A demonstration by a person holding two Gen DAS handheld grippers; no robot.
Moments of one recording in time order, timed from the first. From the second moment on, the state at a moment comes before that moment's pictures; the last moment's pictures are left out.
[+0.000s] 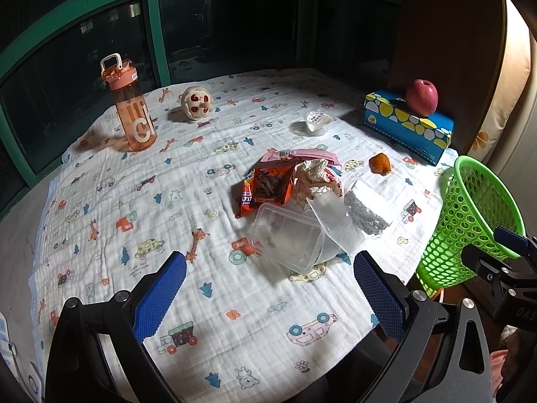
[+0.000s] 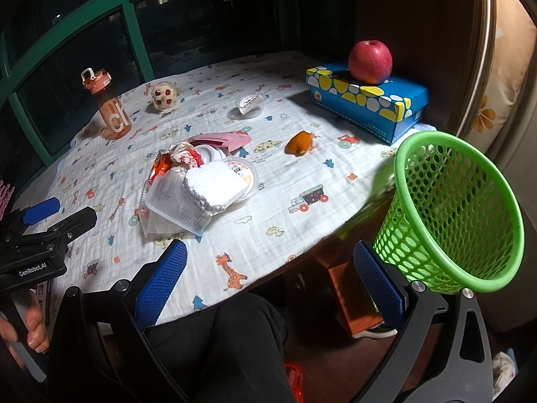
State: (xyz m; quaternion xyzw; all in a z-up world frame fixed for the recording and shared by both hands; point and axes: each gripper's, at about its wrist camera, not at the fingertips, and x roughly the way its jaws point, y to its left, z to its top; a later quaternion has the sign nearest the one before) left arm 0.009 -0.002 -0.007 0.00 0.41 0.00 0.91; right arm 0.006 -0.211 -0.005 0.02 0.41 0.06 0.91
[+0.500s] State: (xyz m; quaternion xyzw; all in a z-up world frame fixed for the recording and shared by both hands) left arm 0.018 -0.001 -0.003 0.00 0.41 0.00 0.91; right arm 0.012 -0.212 -0.003 0.02 0.41 0.07 0.91
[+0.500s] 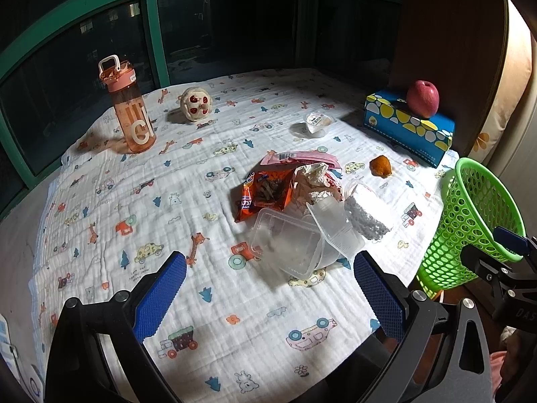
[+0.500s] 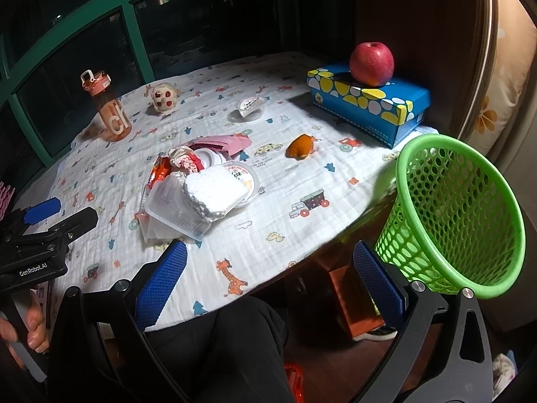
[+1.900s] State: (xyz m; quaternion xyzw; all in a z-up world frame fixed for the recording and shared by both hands) left arm 0.071 0.026 0.000 0.00 0.43 0.01 0.90; right arm 0.079 -0.190 -0.011 0.03 0.43 0.09 0.90
